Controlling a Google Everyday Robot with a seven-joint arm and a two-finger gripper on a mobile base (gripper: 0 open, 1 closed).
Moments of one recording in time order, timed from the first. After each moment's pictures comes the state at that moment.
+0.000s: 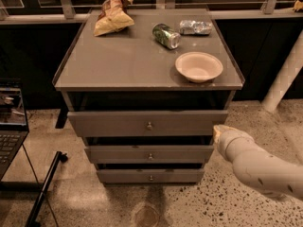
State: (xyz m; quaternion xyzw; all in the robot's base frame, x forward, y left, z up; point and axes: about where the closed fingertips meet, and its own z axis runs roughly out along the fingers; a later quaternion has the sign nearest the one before) arm 0.561 -0.262 0.680 -0.01 0.86 -0.01 0.51
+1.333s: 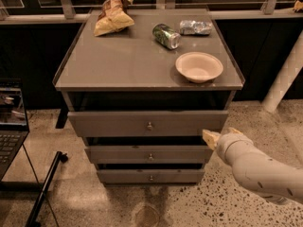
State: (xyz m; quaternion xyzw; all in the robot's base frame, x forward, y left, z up) arm 0.548 -0.259 0.672 -0.02 0.87 -0.01 0.50
